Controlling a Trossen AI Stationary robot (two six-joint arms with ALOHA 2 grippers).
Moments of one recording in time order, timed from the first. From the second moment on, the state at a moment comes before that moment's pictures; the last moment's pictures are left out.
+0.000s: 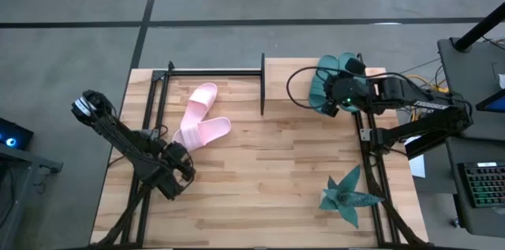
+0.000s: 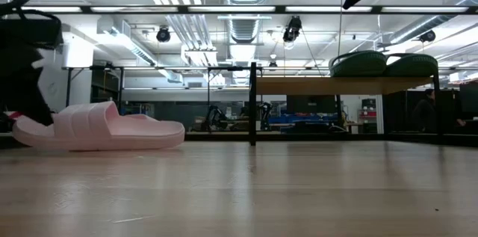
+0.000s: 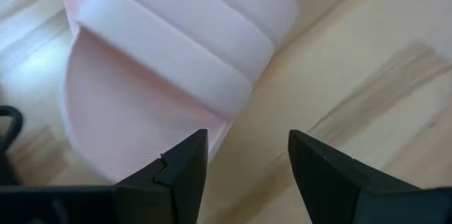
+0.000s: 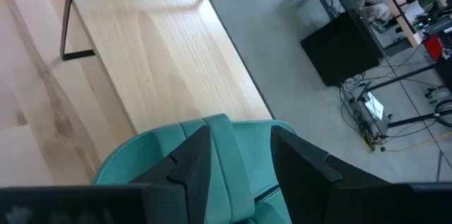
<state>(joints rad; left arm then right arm) -0.80 1.31 0.60 -0.97 -0.64 -1.71 -0.07 1.09 1.29 -1.09 0.75 -0.02</state>
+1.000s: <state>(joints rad) -0.80 1.31 0.43 -0.77 -0.91 -1.85 -0.07 1.09 1.22 -1.09 0.75 -0.04</state>
